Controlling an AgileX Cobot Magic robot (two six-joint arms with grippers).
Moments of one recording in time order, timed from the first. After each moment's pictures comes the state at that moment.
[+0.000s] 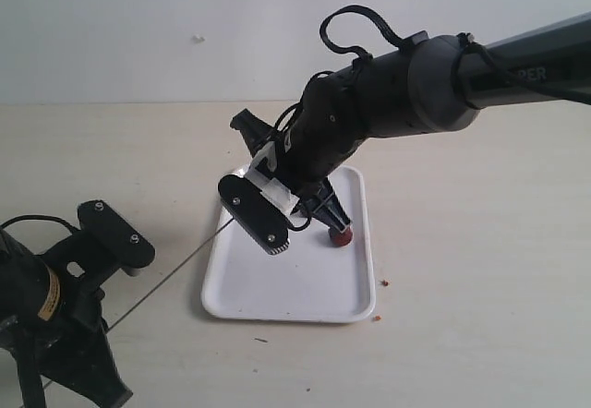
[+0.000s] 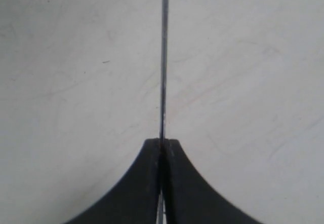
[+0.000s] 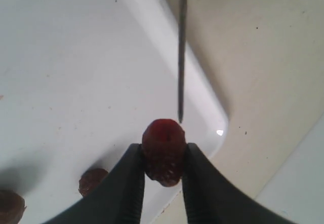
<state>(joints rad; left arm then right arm) -0.69 1.53 -0.62 0.33 0.54 -0.19 0.52 2.07 -1.39 0.00 0.40 -1.76</state>
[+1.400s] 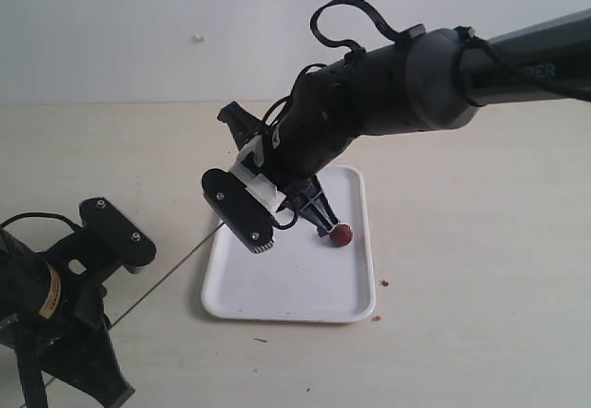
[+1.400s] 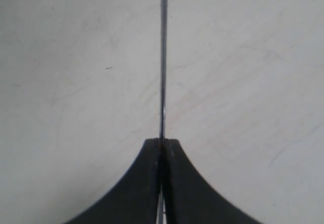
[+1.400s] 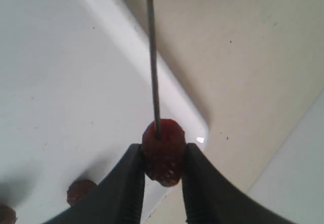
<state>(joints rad) -0.69 1.53 -0.62 0.34 0.53 -0.19 0.56 2.04 -1.39 0.00 0.40 -1.71</state>
